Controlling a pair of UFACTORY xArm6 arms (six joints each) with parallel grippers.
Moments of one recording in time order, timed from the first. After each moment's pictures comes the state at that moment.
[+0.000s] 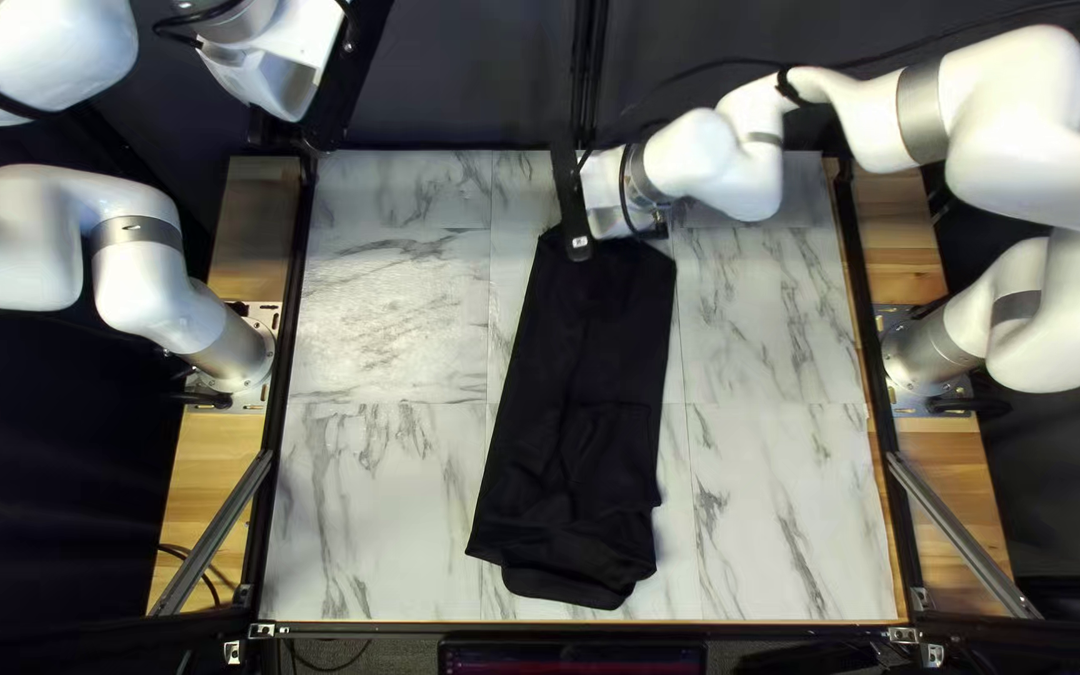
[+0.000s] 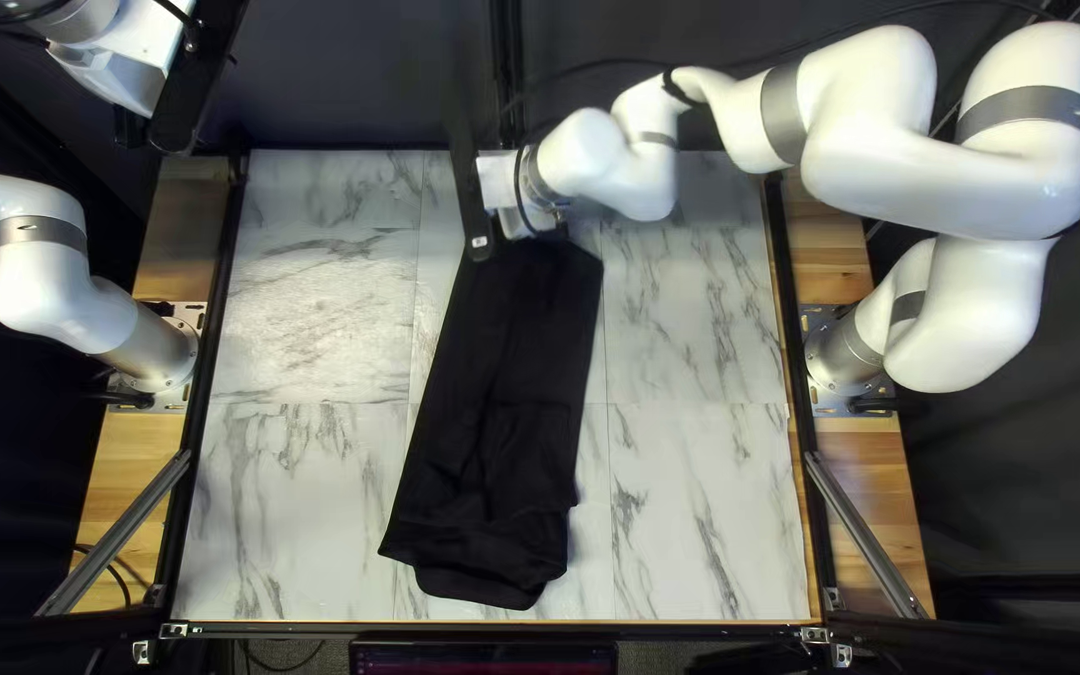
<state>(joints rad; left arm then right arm) 0.31 -0.75 -1.07 0.21 1.65 0.67 -0.26 0.19 -0.89 -0.50 0.27 -0.08</state>
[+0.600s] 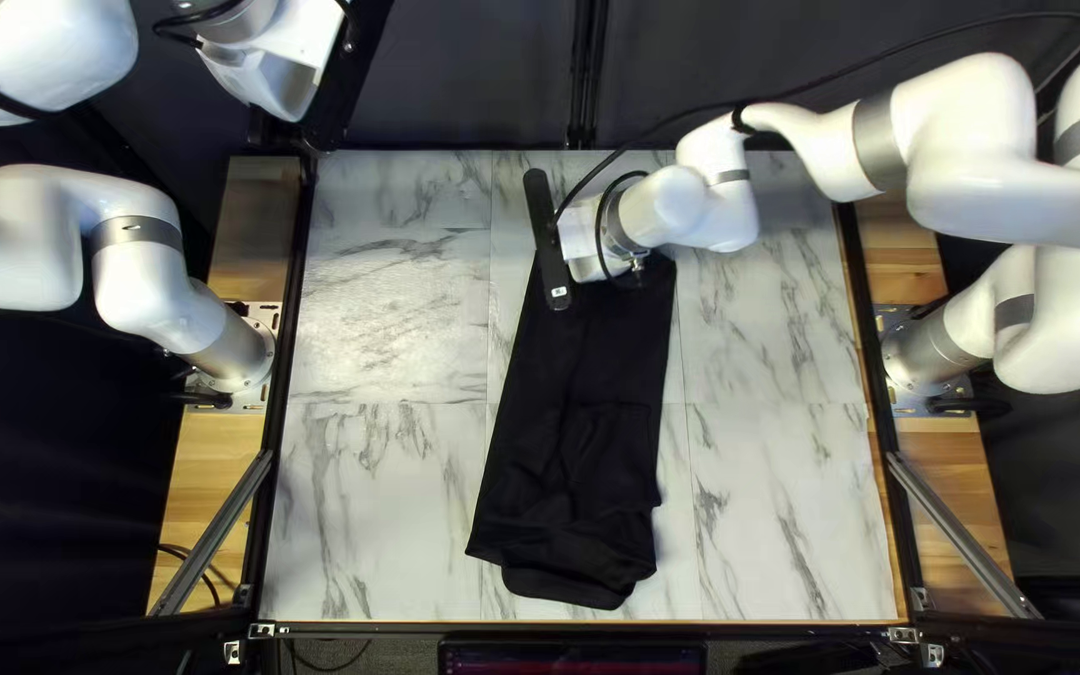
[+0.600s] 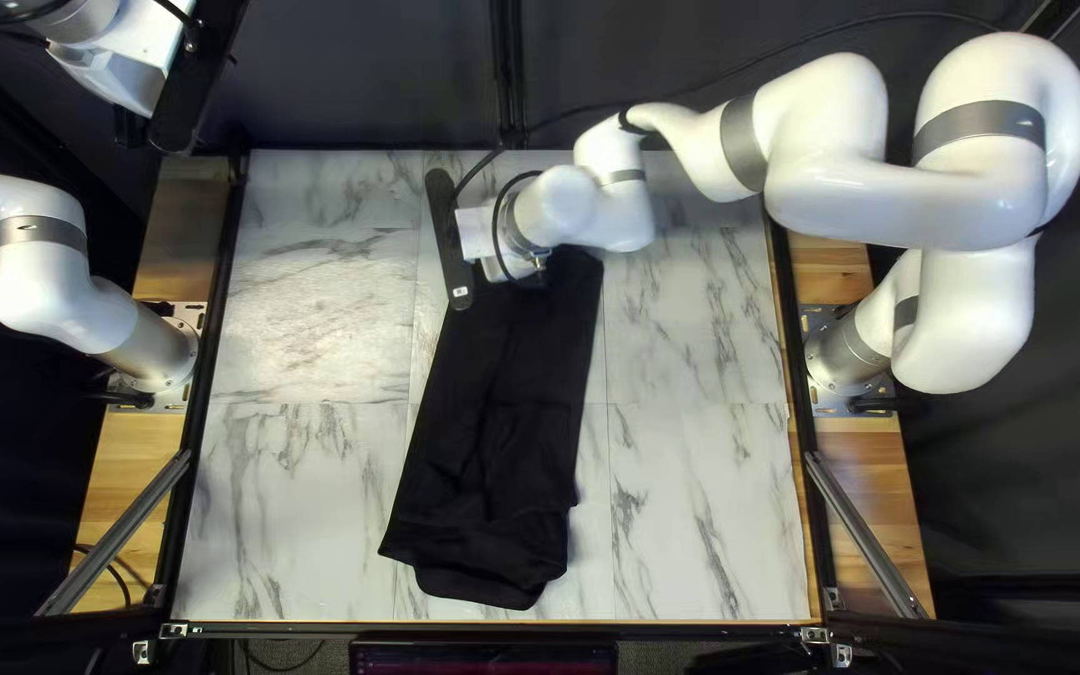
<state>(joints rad) 0.31 -0.75 -1.07 0.21 1.65 0.67 -0.18 0.32 -1.00 -0.54 0.26 -0.01</state>
